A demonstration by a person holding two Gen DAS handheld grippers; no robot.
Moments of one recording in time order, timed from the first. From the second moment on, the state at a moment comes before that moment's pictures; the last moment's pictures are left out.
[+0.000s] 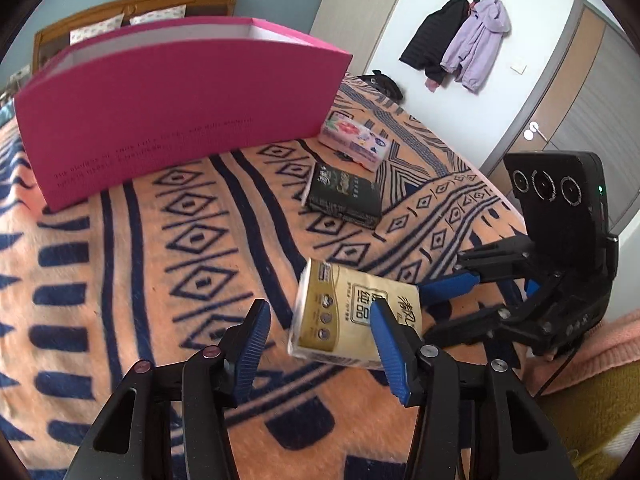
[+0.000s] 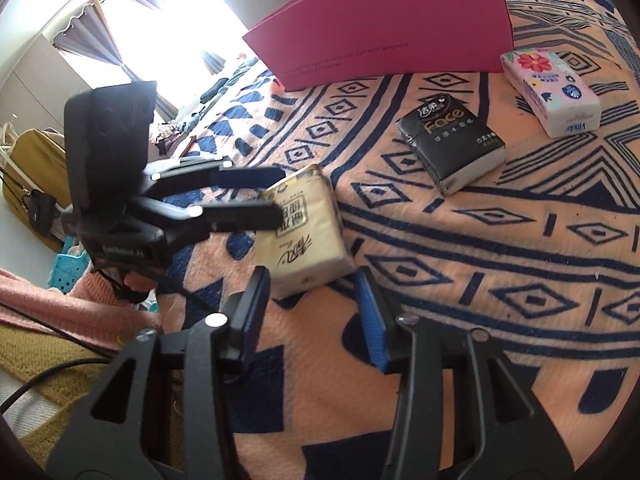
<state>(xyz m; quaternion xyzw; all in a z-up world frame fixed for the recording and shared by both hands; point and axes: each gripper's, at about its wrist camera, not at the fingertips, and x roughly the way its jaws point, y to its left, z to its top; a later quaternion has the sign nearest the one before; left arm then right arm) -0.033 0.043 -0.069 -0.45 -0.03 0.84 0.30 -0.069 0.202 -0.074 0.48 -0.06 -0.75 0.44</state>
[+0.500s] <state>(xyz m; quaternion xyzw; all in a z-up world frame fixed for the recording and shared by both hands) -0.041 0.054 -0.071 -0.45 -0.05 0.83 0.31 -0.109 0.205 -0.061 0.47 -0.07 -0.78 0.41</state>
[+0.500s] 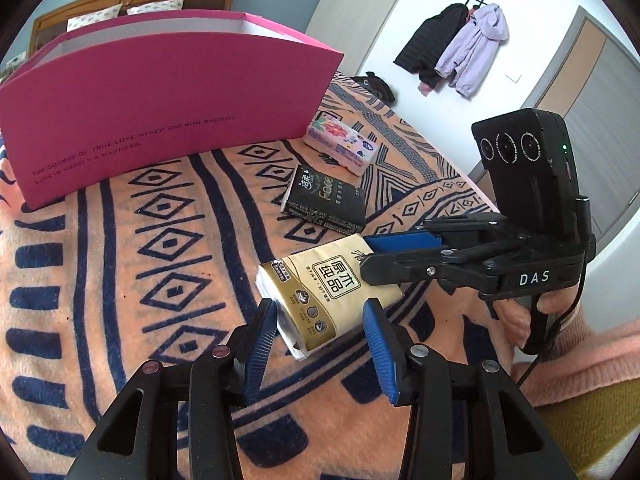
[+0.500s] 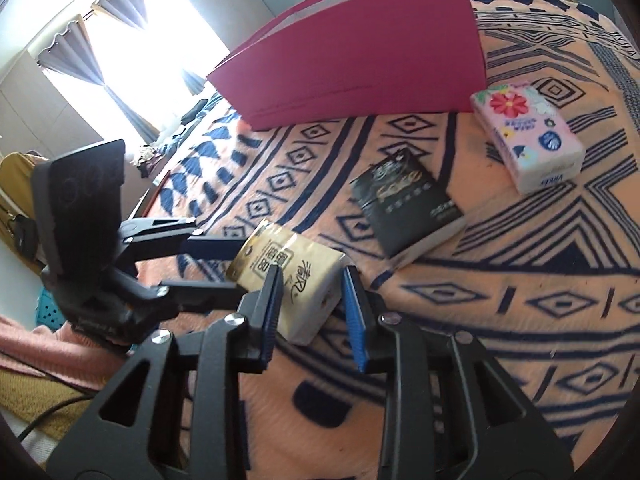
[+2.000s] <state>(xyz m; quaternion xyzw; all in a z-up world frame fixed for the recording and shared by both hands) -0.069 0.064 -0.014 -0.38 -0.07 0.88 0.28 -0.124 0.217 0.012 0.37 -0.05 -0.83 0.41</state>
